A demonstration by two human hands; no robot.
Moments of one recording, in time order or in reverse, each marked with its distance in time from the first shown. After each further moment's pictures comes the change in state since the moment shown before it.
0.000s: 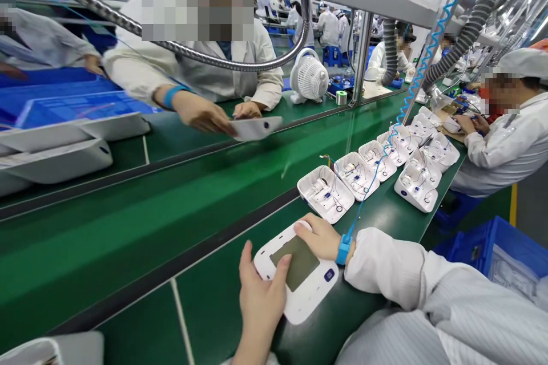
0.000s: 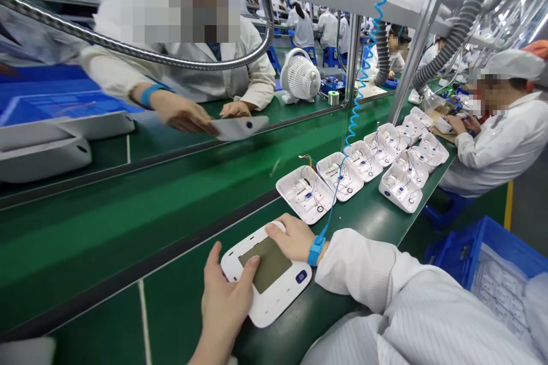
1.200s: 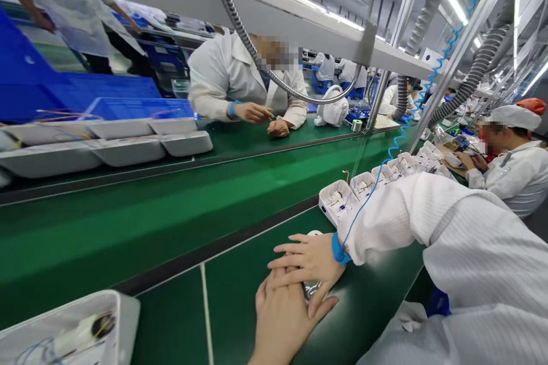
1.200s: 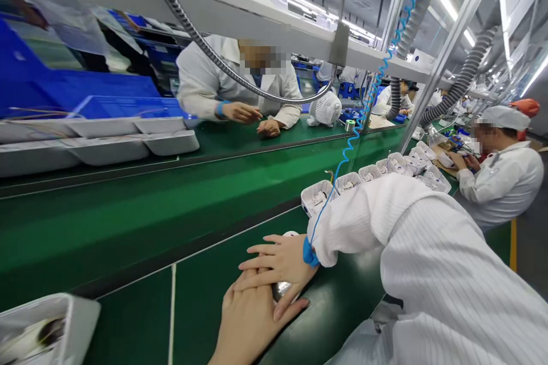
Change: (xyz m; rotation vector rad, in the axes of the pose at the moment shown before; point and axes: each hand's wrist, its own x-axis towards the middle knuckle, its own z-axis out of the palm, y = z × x) left_hand -0.030 -0.012 -0.006 0.588 -0.132 0.504; right_hand 0.000 -0.059 -0.017 -1.246 -0.554 -1.281
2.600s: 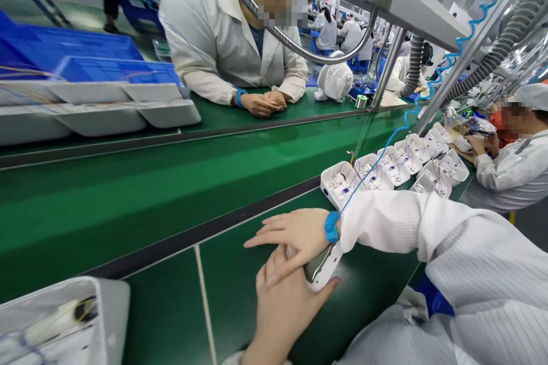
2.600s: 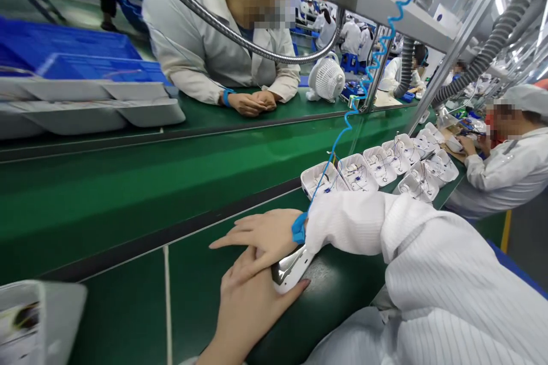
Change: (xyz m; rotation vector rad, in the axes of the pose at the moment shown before) left_hand 0.003 0.009 -0.013 -0.013 0.069 0.008; right_hand 0.034 0.024 0.001 0.712 0.038 0.251
